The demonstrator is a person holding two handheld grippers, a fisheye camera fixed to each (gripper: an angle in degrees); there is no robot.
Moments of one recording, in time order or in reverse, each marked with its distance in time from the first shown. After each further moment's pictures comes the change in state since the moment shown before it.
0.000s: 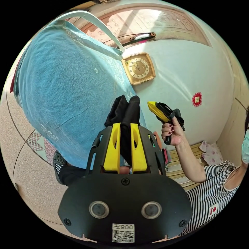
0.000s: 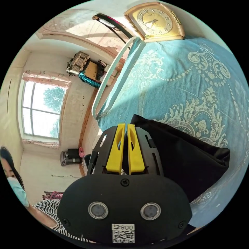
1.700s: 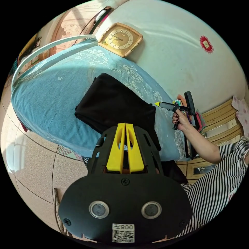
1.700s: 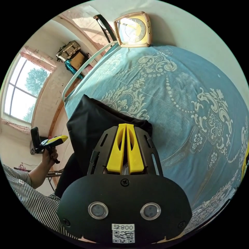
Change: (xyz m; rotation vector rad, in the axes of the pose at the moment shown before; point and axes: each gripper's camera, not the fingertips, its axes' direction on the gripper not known) left arm 0.180 0.083 0.157 -0.349 -0.384 0.384; right arm 0.170 0.137 -0.140 -0.021 0.356 -0.114
